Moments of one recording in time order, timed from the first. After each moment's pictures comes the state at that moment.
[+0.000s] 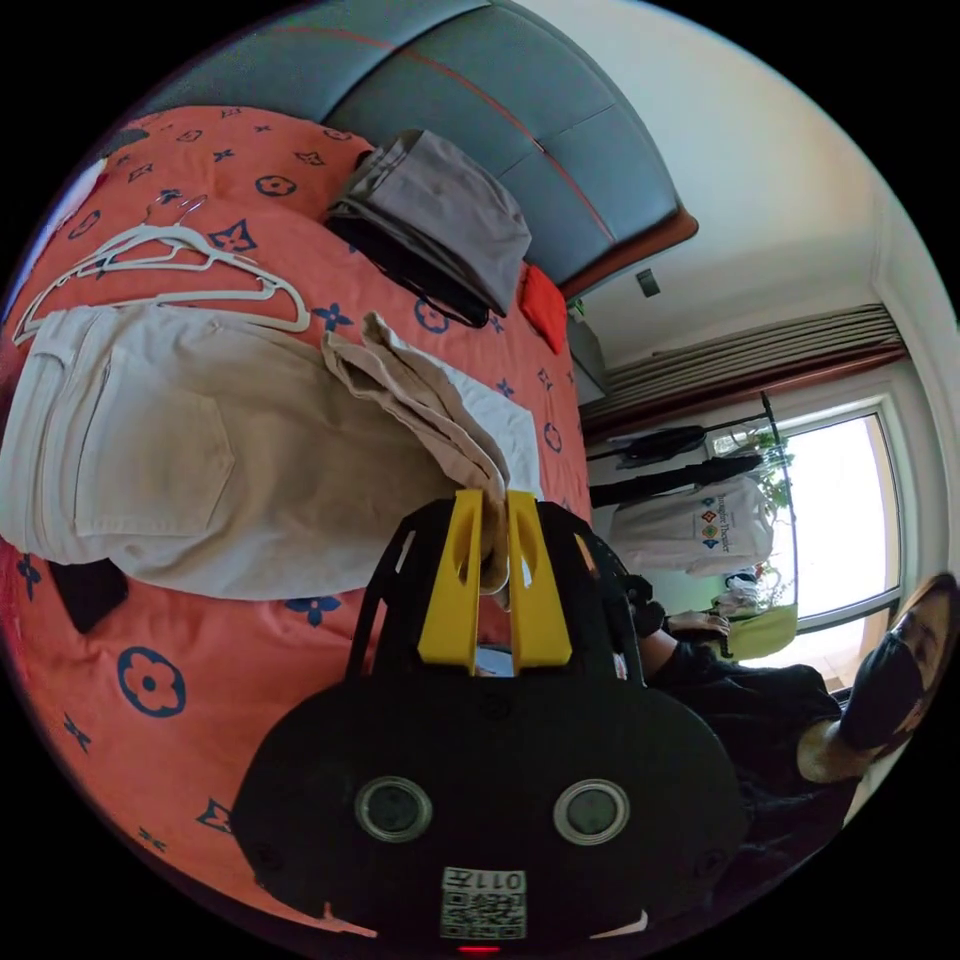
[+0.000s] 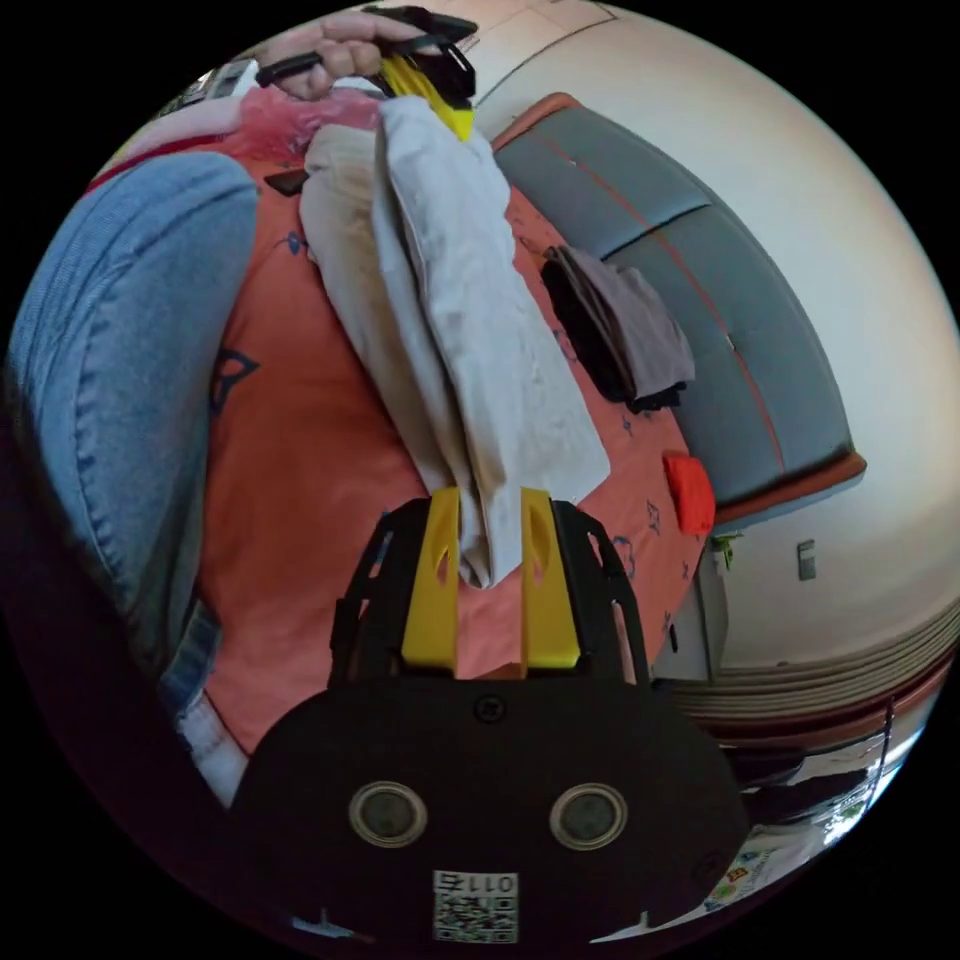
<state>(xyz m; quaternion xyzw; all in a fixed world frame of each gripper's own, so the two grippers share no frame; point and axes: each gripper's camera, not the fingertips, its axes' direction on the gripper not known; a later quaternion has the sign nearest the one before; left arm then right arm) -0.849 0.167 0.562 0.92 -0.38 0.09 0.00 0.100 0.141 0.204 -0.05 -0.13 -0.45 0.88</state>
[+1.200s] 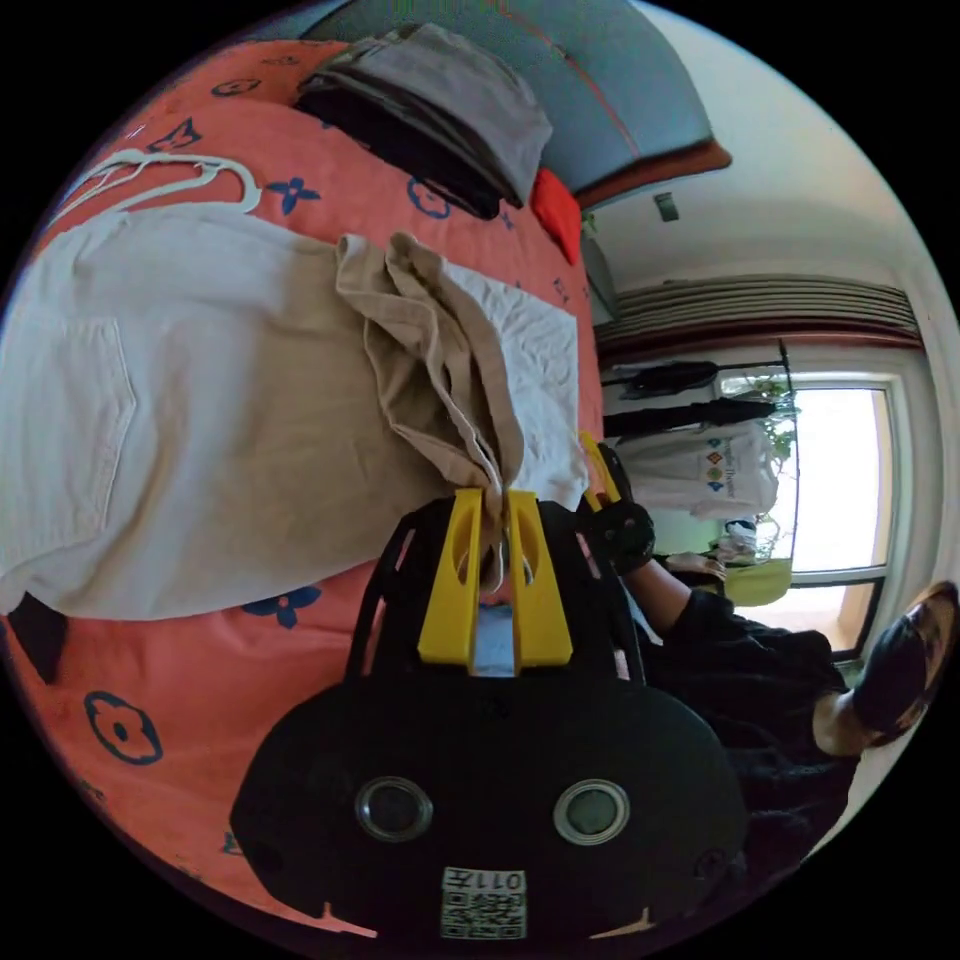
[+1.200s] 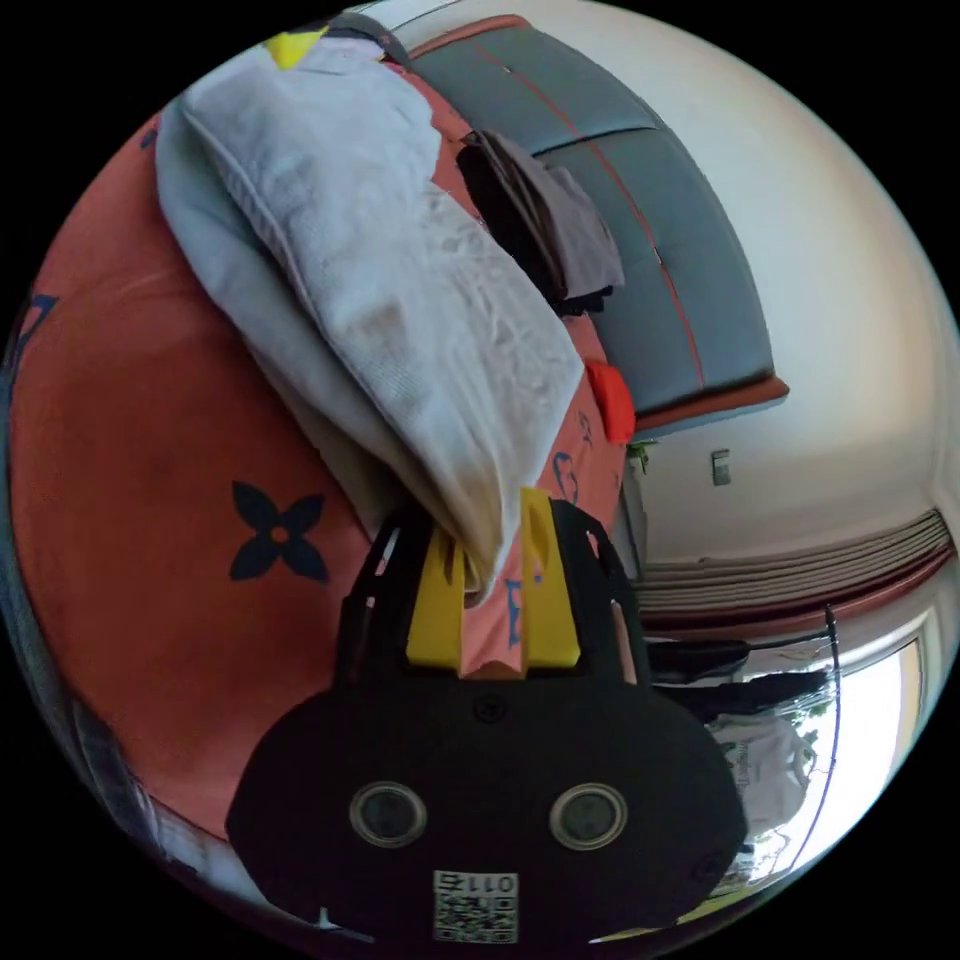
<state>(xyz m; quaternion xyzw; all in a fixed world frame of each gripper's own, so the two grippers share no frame) -0.811 0.234 0.474 0.91 -0.40 0.07 0.12 0.129 0.103 0.309 -0.10 0.07 -0.41 0.90</state>
